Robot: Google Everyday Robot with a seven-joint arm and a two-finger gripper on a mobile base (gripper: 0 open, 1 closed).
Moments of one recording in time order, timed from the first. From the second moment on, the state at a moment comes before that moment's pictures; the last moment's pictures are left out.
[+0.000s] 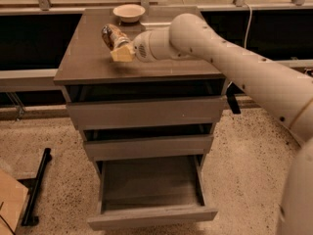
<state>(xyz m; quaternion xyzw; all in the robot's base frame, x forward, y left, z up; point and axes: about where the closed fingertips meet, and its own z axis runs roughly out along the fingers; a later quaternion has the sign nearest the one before) 0.741 0.094 0.880 -0.35 0.76 0.28 0.47</state>
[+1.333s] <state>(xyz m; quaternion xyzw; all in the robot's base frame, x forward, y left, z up) 0.449 0.041 0.859 -0.28 0.86 0.34 0.28</state>
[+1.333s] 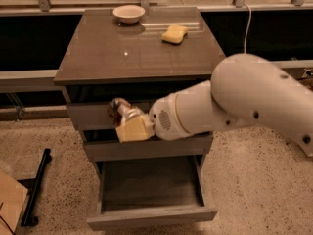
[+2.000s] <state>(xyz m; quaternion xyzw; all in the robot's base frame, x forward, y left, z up) 0.447 0.030 0.740 -0.22 0.87 0.37 0.23</state>
